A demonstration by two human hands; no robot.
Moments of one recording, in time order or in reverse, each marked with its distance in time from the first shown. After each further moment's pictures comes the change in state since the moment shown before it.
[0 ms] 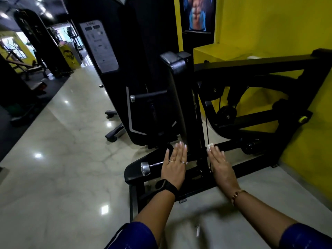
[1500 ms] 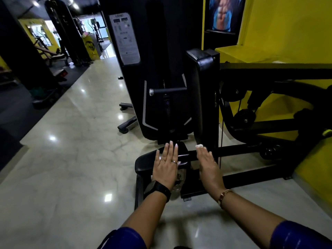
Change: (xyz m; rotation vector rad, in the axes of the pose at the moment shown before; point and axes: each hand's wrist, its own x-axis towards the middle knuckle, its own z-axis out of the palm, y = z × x) left_hand -0.042 -0.061 -0.017 0.038 0.031 -0.180; right_hand 0.007 -0.086 0.024 0.165 -0.054 -0.013
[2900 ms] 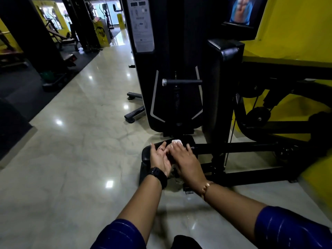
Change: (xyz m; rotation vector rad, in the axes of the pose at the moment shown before) left_hand 0.000 -0.041 -0.019 -2.177 -0.168 -1.225; right_hand 0.011 -0.092 0.028 0.025 -0.185 -0.356
